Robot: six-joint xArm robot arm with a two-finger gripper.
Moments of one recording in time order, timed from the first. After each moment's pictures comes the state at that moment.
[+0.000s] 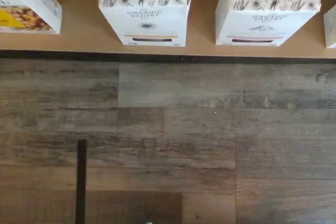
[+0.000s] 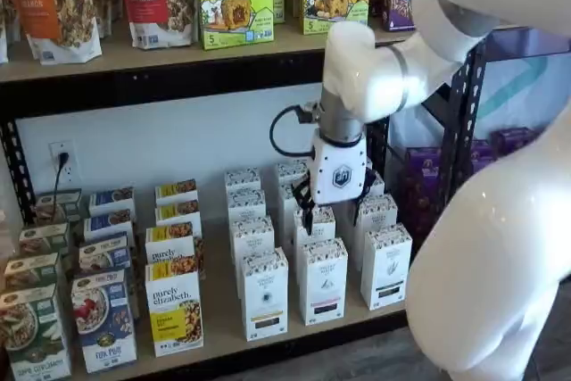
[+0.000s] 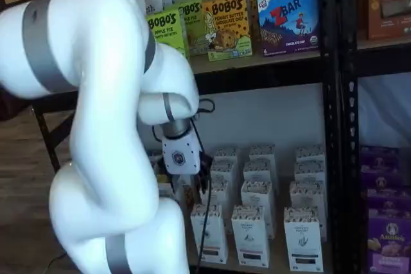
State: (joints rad) arm 0.22 -0.35 -0.42 0.00 0.68 0.23
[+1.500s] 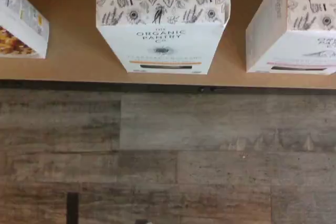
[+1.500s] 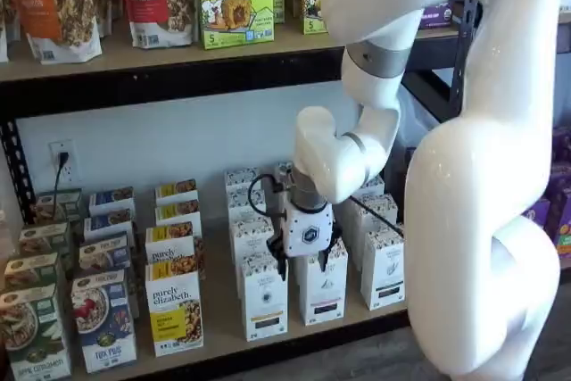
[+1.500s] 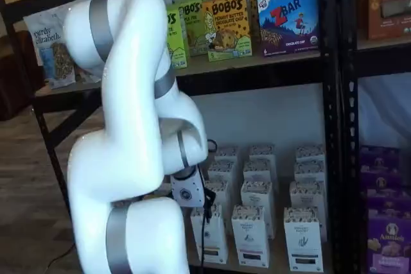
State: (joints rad) arm 0.25 0.27 -0.58 -0.20 0.17 0.45
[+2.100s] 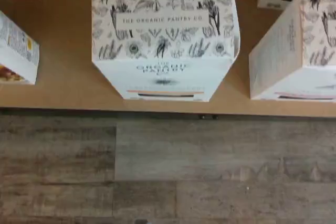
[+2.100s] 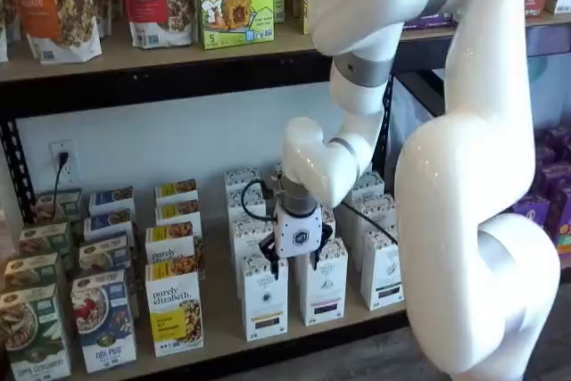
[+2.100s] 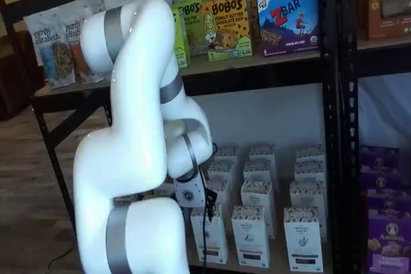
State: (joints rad) arm 0.22 0.43 -0.73 -0.39 0.14 0.61
